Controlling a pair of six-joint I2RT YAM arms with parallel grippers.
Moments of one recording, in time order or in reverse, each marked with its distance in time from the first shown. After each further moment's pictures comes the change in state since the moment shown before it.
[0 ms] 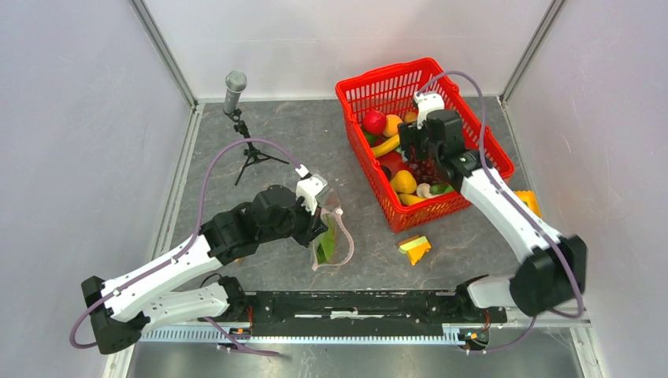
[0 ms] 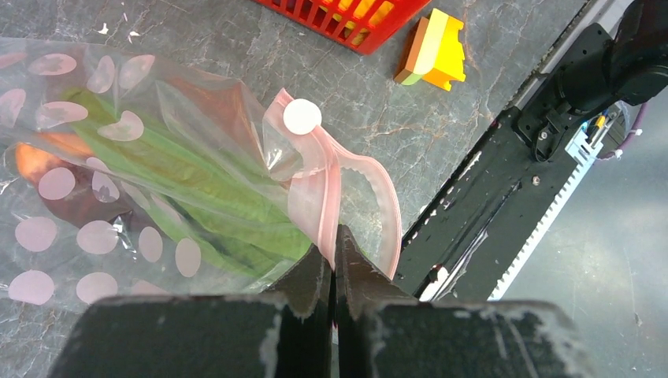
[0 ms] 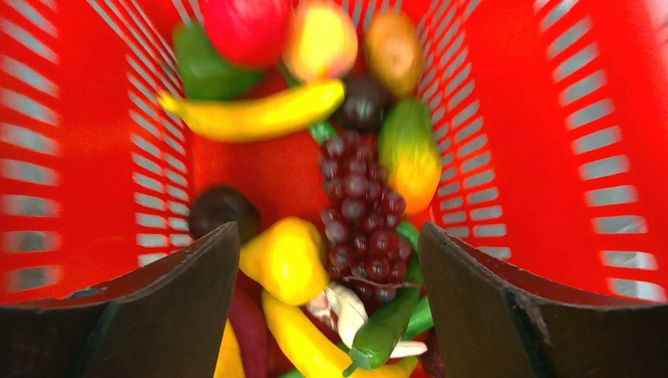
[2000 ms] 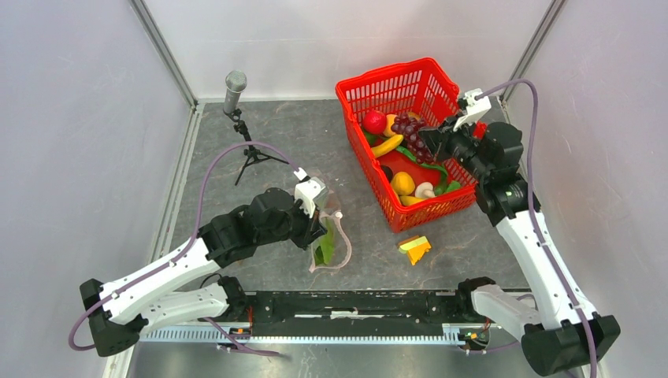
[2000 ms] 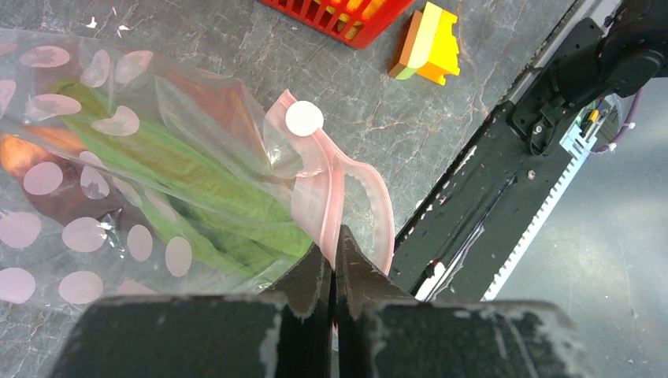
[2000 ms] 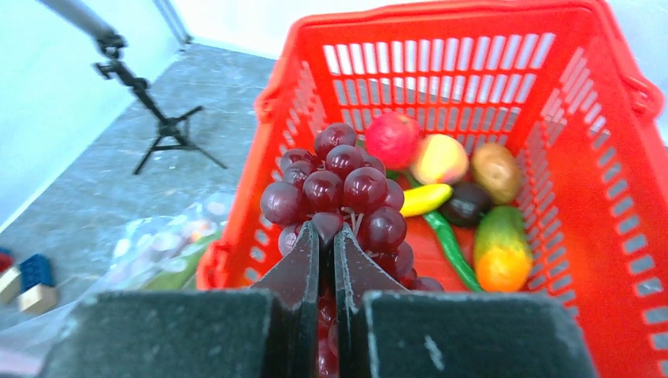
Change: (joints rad) left arm 0.000 -0.029 -0.032 0.004 0.021 -0.003; right arm -0.188 -0.282 -0.099 0.132 -0.502 0.129
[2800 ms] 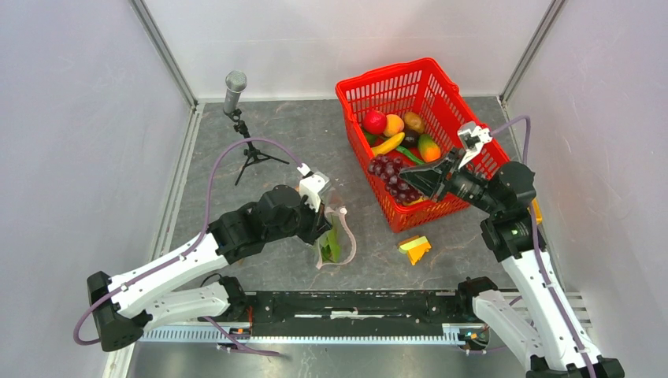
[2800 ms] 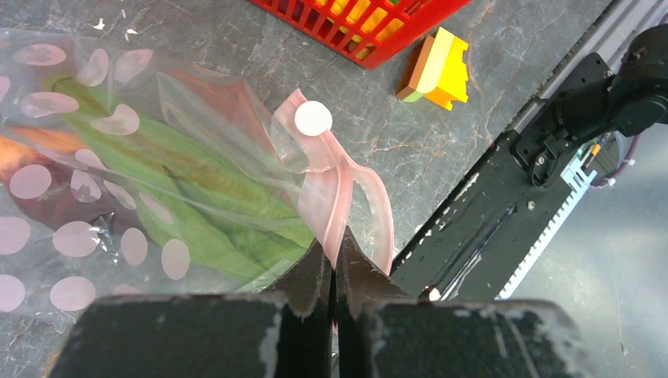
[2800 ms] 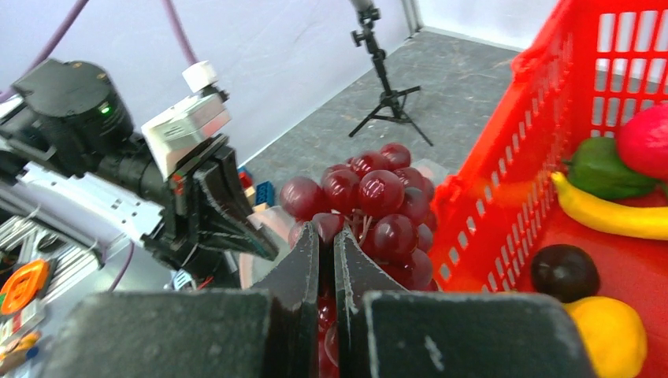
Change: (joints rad) left arm 0.000 0.062 0.000 0.071 -0.036 -0.058; right arm 0.014 -0.272 -0.230 0.159 -0.496 0.314
